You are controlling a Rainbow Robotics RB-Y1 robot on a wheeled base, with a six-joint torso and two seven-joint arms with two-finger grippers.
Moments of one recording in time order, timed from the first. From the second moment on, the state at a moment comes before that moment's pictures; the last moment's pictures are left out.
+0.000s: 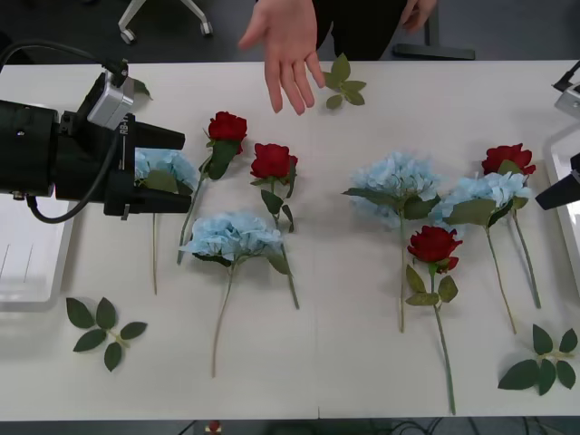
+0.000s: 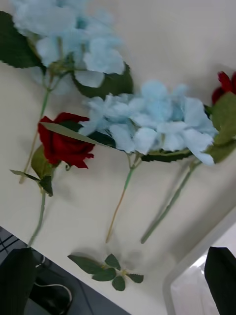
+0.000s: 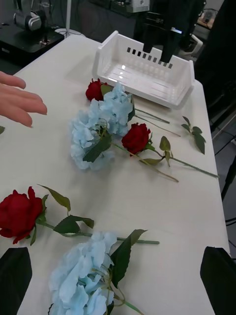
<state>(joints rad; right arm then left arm) -0.50 -1.22 0.14 -1.62 -1.43 1.55 1.82 -0.36 0.69 0.10 -1.84 1.70 1.41 -2.47</state>
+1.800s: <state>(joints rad) -0.50 -0.92 0.19 -1.36 -0.82 1.31 1.47 -0.36 0.69 0.10 -1.84 1.68 1.41 -2.48</state>
